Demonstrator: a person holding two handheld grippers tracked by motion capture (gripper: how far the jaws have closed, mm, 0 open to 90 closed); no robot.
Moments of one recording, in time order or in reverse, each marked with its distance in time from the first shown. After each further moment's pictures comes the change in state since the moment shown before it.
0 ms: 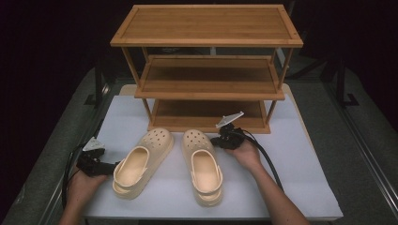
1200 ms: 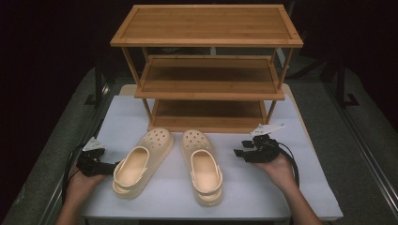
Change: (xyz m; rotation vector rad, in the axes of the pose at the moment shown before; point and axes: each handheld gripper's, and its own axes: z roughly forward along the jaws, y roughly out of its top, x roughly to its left) left arm 0.000 0.000 -0.001 -0.003 -0.002 -0.003; right arm 0.008 -0.061 -0.093 -0.095 -0.088 0.138
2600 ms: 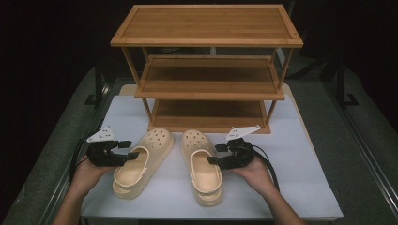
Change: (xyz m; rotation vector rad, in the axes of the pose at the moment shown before) left arm -0.047 0.065 -0.024 -0.106 -0.284 0.198; right arm 0.060 0.033 0.032 -0.045 0.193 -0.060
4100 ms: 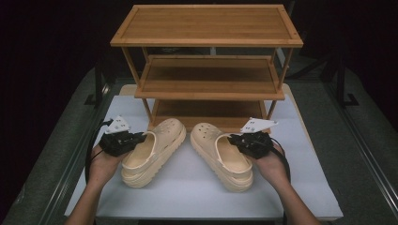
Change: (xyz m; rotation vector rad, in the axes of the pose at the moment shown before) left arm -0.025 0.053 0.017 -0.021 0.162 0.055; right arm -0.020 0.007 -0.047 -0.049 -0.276 -0.108
